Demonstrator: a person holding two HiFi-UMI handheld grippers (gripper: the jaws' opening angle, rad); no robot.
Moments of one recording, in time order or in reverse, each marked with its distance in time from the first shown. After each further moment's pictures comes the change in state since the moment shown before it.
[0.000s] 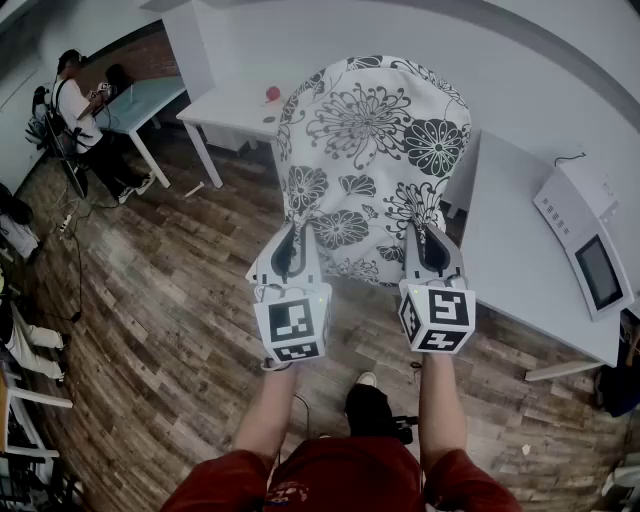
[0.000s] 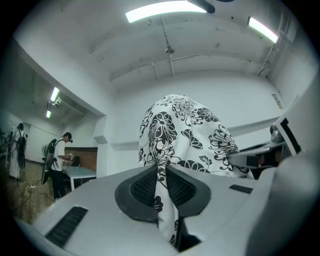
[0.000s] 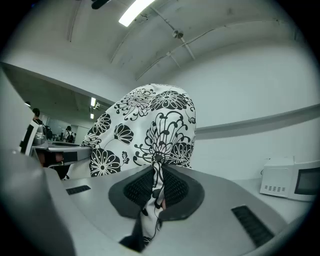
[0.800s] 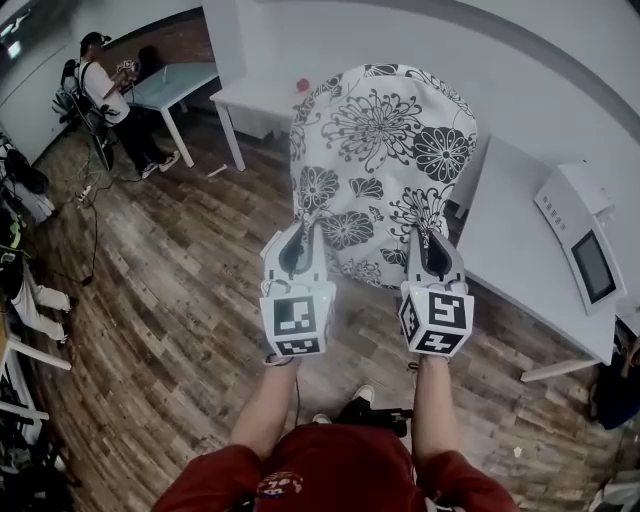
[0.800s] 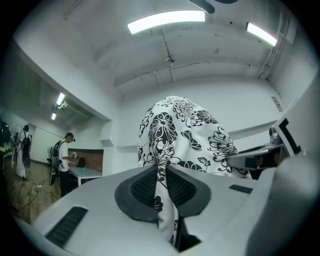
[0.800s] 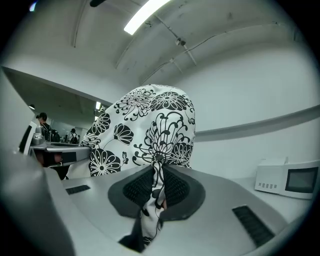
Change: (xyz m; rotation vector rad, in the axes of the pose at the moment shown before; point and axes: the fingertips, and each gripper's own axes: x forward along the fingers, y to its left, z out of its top) left arm -0.013 -0.003 0.016 0.004 0.014 0.049; right arm -0.003 0.001 0.009 0.032 0.012 0.055
